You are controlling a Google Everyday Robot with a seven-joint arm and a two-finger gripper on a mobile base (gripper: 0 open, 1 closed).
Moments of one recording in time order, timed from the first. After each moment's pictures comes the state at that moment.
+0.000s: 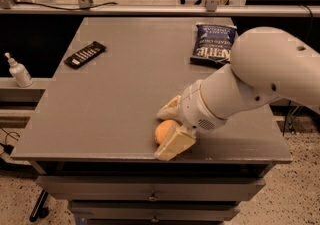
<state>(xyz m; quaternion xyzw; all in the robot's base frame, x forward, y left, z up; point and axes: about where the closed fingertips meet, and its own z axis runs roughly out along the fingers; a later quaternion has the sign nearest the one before) 0.419 -0.011 0.818 -0.64 0.69 0.19 0.26</state>
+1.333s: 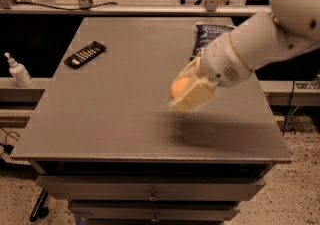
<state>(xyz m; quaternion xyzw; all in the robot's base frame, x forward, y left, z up) 0.470 -0.045 0.894 -0.61 0.71 0.23 0.29</state>
